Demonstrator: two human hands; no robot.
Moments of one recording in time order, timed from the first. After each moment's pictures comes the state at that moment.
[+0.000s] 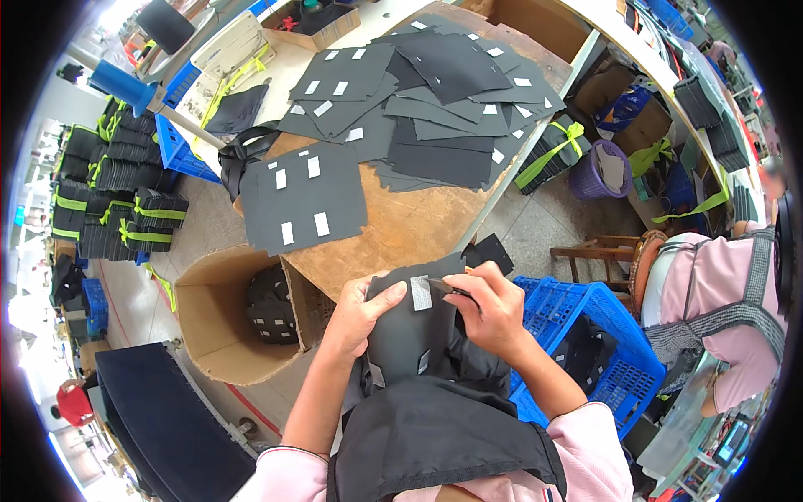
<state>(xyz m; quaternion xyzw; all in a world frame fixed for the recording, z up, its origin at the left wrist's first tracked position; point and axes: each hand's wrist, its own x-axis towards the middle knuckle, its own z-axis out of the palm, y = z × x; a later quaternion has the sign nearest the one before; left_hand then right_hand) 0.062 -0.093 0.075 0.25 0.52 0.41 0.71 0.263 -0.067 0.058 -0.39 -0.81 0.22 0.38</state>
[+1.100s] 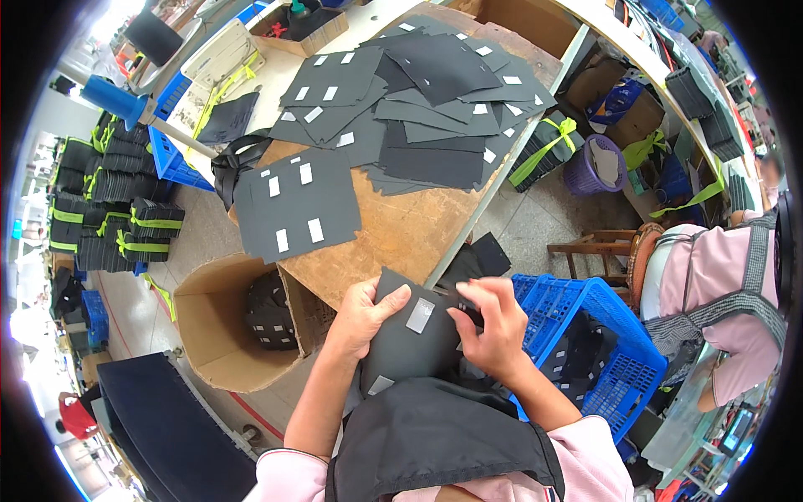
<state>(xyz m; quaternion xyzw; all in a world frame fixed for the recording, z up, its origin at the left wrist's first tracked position) 0.066 -0.092 0.066 0.26 0.52 0.38 0.72 0.264 -0.094 0.062 -0.48 -0.75 0.16 0.41</state>
